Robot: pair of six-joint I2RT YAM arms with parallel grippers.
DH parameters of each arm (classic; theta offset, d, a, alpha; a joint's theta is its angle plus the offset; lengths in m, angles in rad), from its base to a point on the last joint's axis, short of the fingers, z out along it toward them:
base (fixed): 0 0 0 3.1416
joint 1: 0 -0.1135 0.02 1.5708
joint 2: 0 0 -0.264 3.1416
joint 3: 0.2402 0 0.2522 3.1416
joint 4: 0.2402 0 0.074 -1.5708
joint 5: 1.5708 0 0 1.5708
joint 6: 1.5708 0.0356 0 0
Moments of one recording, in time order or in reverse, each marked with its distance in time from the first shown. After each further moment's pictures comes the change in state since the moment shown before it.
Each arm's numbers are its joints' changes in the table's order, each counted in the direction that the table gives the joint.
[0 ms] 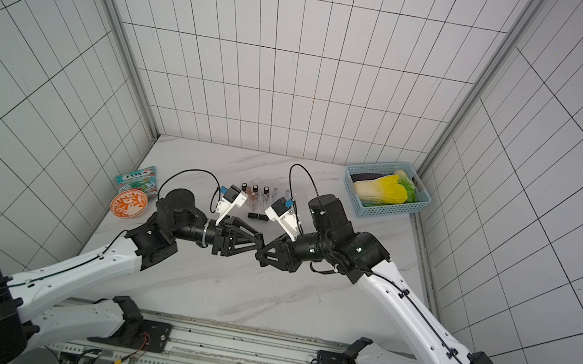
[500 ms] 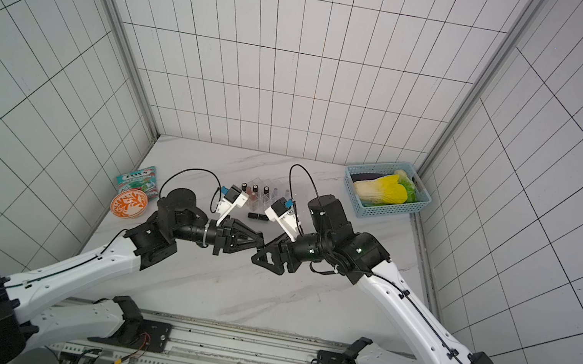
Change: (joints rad) left arm 0.008 -0.004 0.029 0.117 -0.093 0.080; right arm 0.001 -0.029 -0.009 -0.001 0.058 0.004
